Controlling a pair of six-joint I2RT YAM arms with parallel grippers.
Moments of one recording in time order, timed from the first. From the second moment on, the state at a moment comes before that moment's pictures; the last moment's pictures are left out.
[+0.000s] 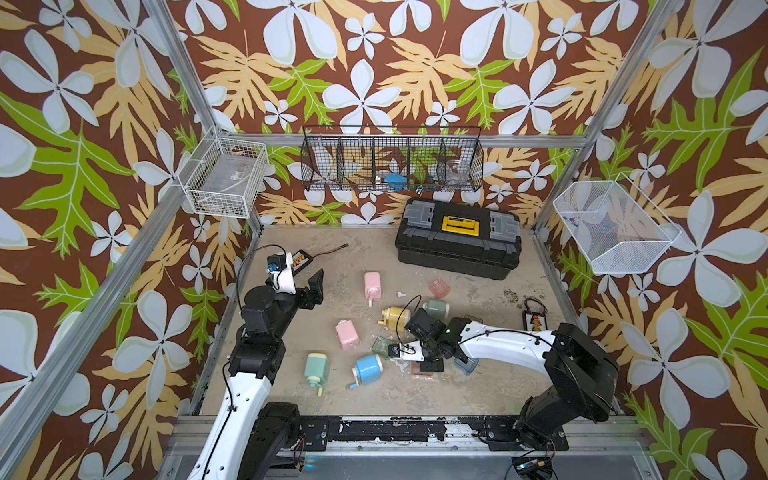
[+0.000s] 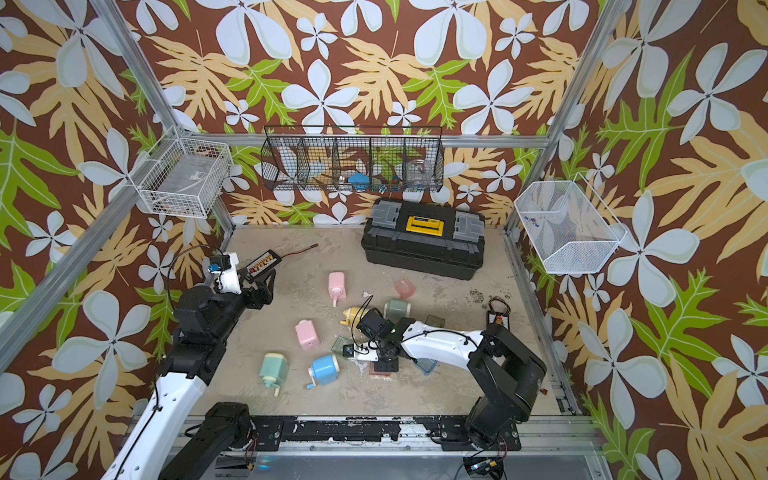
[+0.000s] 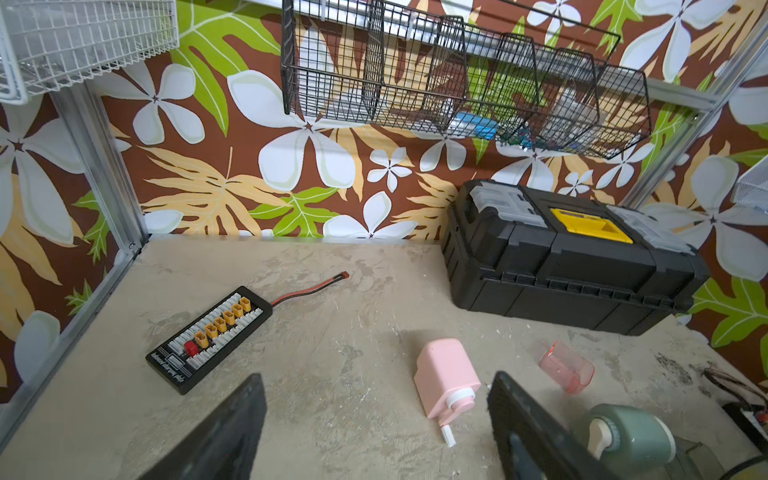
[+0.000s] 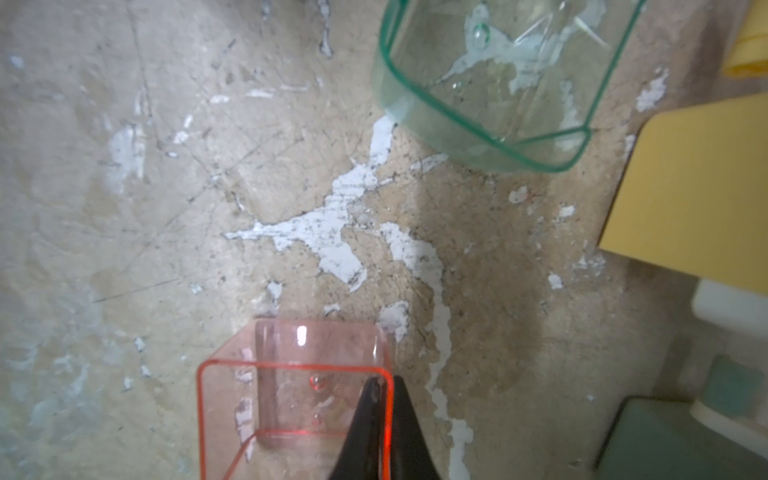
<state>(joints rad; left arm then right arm) -0.06 0.75 0.67 -0.08 0.16 -0.15 0.92 1.62 0.91 -0.57 0.01 -0.68</state>
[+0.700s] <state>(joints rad) -0.07 0.96 0.99 -0.34 0.57 0.40 0.85 1.10 0.81 -0.38 -0.04 -0.40</state>
